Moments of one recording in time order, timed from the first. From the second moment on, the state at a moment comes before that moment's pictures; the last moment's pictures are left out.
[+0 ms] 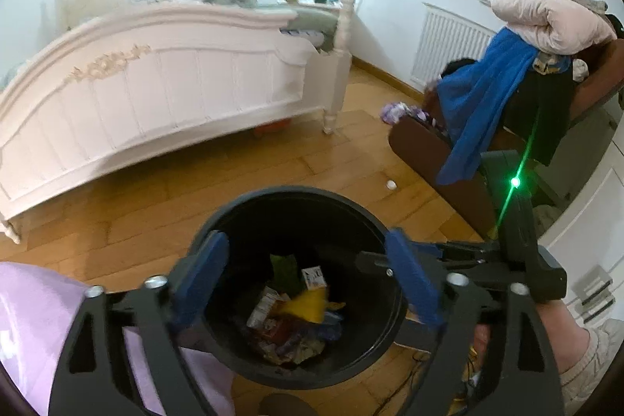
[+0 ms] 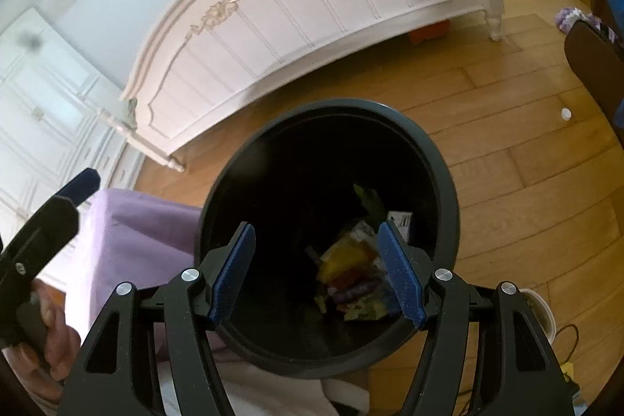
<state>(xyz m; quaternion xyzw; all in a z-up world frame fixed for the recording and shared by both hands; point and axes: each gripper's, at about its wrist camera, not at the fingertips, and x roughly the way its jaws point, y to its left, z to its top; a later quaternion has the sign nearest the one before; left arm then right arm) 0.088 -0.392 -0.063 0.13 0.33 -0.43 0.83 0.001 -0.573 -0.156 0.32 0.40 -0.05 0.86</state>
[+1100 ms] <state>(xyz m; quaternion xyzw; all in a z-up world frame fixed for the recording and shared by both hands) 0.055 -0.065 -0.032 0.01 0.25 -0.06 0.97 0.043 -0.252 -0.022 0.06 0.29 0.02 0.96</state>
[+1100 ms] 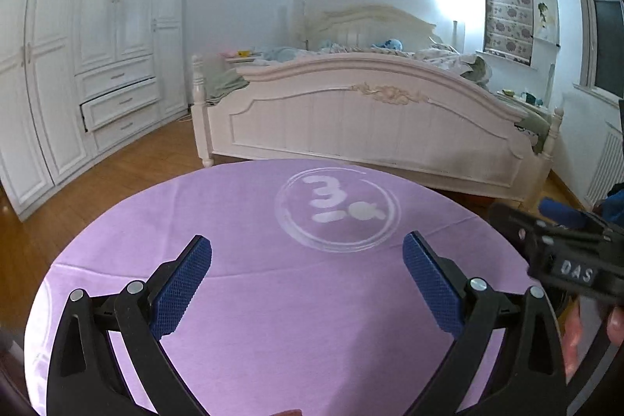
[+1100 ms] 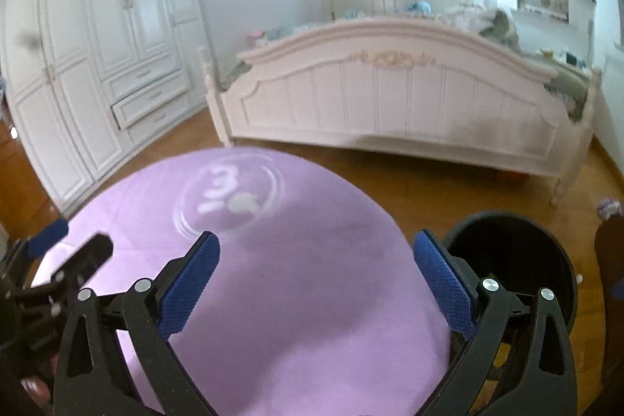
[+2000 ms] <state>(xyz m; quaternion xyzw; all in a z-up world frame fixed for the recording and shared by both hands) 0.041 -0.026 -0.046 0.00 0.25 -0.06 0.97 0.018 -0.212 -0.021 0.01 0.18 0.01 0.98</state>
